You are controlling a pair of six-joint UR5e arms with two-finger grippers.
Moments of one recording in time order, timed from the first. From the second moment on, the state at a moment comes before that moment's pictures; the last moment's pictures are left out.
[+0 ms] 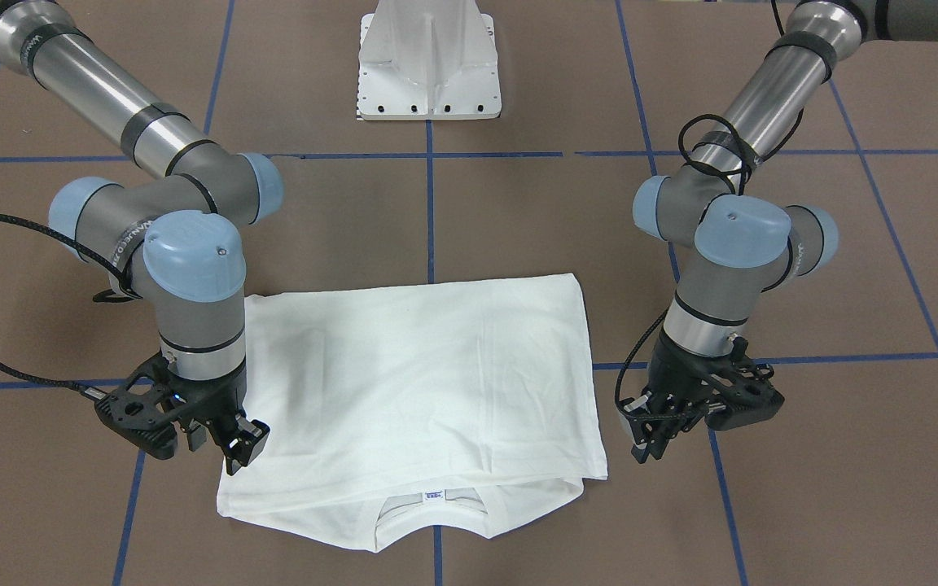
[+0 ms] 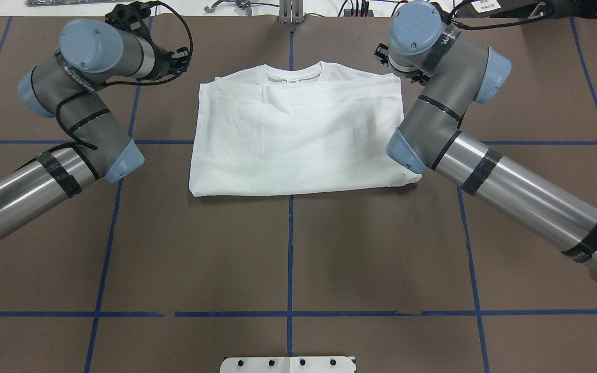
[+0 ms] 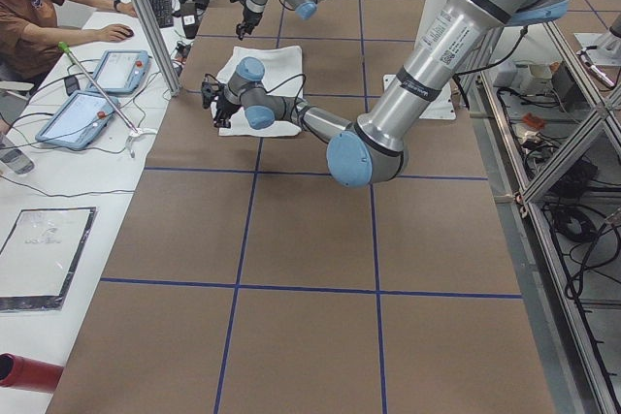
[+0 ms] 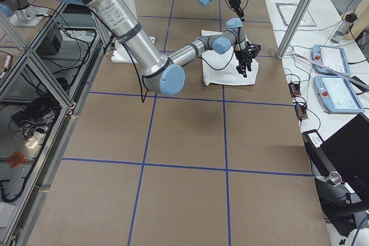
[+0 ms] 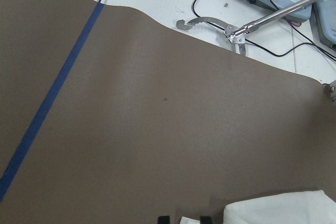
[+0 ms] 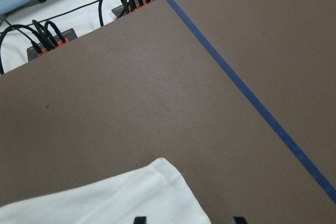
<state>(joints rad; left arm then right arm) -0.86 -2.24 -1.20 -2.33 -1.73 -1.34 0.82 -0.86 1.33 -1.36 1.66 1.52</state>
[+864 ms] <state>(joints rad) -0.89 -2.24 -1.22 -2.39 -1.81 -1.33 0.67 -1.18 1.74 -1.36 1.69 1.87</state>
